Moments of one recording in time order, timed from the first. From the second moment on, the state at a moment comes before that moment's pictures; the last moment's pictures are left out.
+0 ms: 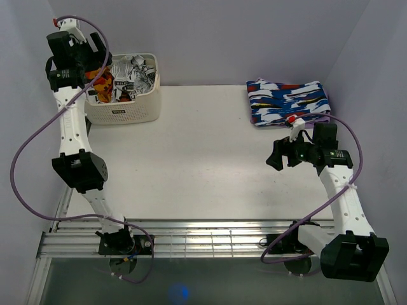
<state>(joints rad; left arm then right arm) 0.20 1.91 2.28 -0.60 0.21 -0.16 -0.04 1.04 0.93 -0.72 -0.63 -0.32</state>
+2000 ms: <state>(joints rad) 0.12 2.12 2.39 0.17 0.18 -0.19 -0.04 1.00 0.96 -0.73 -0.56 -0.32</state>
